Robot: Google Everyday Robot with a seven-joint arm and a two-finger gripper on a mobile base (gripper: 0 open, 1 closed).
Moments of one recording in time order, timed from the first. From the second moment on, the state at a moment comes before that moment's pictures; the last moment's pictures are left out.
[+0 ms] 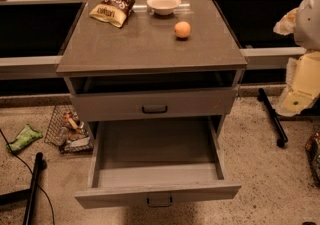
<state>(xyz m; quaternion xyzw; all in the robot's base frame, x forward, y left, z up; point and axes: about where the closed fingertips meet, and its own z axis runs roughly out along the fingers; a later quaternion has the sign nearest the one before) 0.438 -0.216 0.977 -0.60 0.78 -0.04 0.16</state>
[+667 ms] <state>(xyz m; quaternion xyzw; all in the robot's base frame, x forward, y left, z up) 0.438 -0.207 0.947 -0.61 0.77 0.00 0.18</state>
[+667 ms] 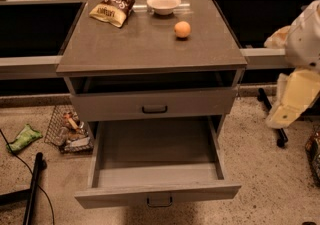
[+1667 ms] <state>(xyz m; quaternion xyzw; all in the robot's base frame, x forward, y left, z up) 0.414 -0.133 0.787 -0.65 0.71 0.17 0.20</state>
